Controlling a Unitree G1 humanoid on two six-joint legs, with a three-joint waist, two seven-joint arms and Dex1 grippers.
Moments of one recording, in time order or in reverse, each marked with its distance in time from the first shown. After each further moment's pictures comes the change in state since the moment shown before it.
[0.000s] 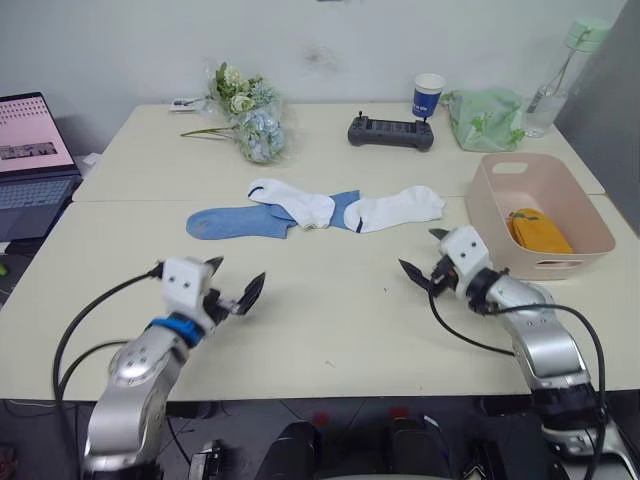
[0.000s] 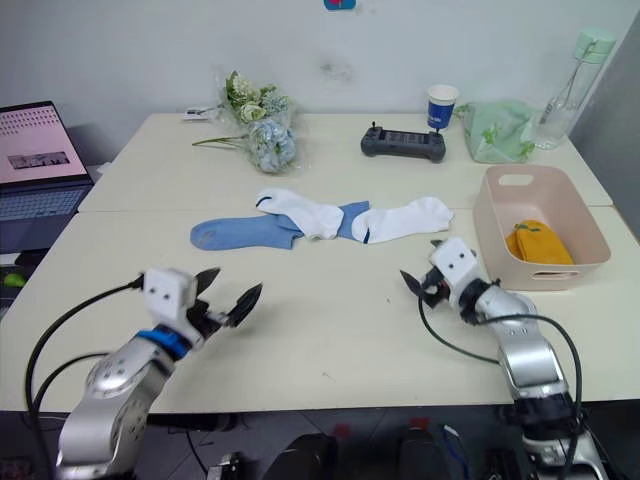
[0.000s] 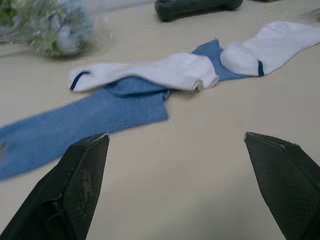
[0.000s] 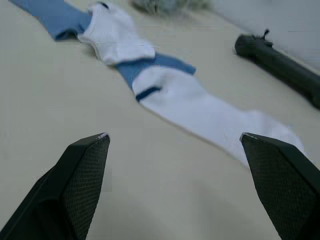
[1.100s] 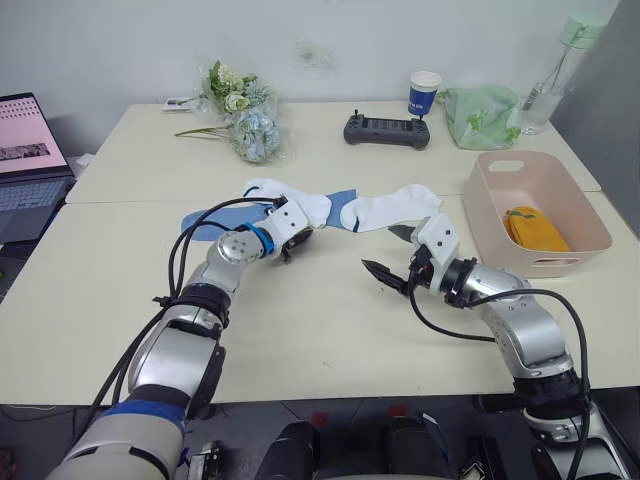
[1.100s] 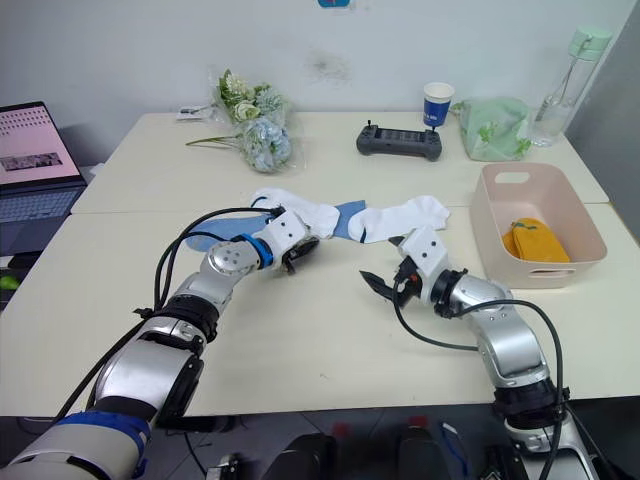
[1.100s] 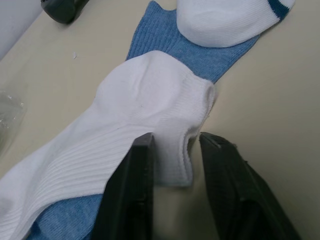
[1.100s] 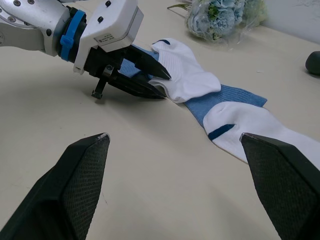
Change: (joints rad) left arm -0.807 -0.059 -0.334 1.367 0.474 -0.720 -0.080; right arm 0.020 0.022 0.055 -0.141 0.156 0.179 0.062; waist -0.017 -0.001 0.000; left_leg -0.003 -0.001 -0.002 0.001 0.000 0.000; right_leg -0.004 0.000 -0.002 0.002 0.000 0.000
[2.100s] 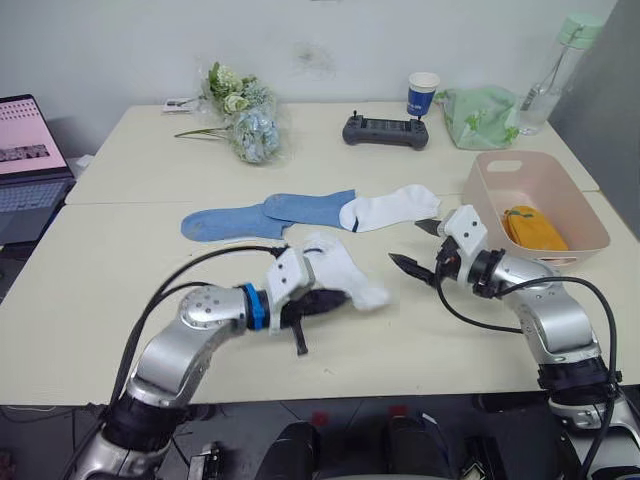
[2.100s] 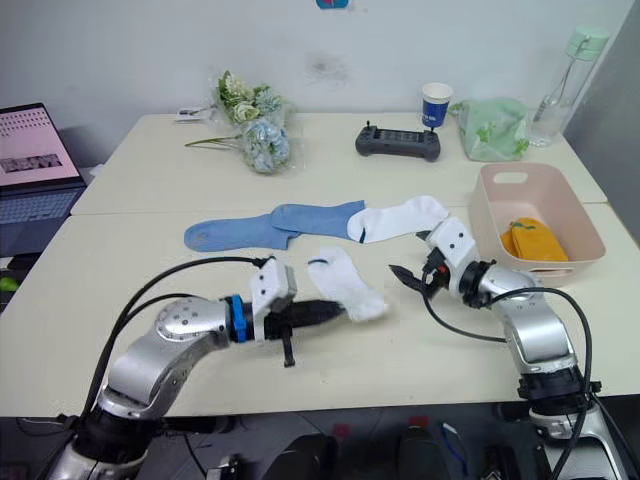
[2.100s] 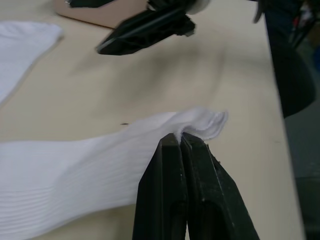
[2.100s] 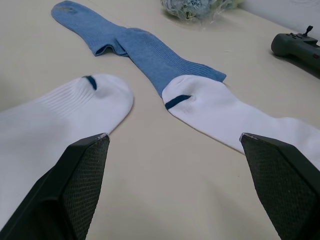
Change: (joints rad) left arm 0.671 0.194 0.020 -1.562 -0.674 1.034 -0.366; right arm -0.038 -0.130 -0.066 0.136 0.010 -0.077 0.100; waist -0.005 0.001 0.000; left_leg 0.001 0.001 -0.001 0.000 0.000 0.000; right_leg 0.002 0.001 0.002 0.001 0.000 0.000
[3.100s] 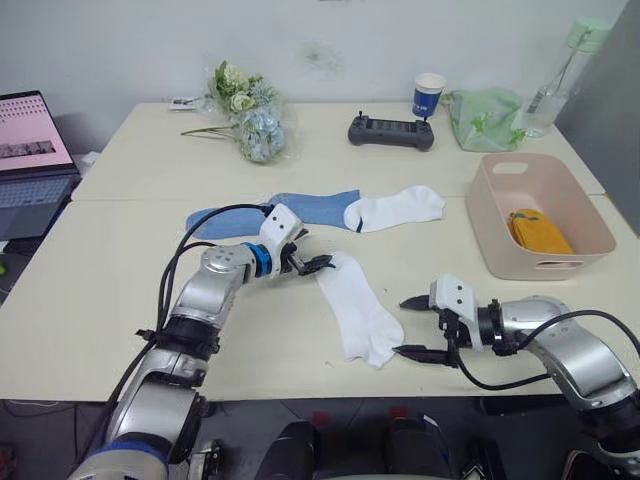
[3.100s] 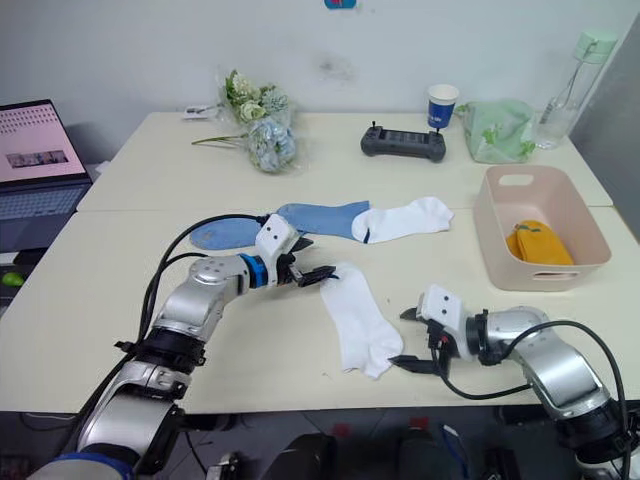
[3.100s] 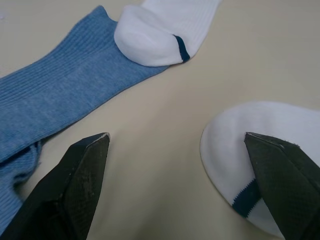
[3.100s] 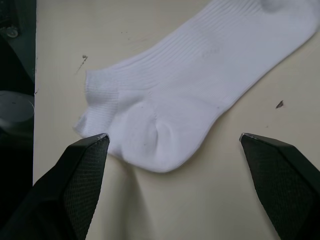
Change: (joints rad) left arm -0.420 -0.151 0.001 0.959 0.313 -0.464 0.118; right arm 0.212 -0.216 0.166 -0.229 0.108 0.186 0.251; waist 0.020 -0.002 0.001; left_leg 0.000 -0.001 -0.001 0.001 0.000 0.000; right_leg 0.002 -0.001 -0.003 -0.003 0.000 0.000
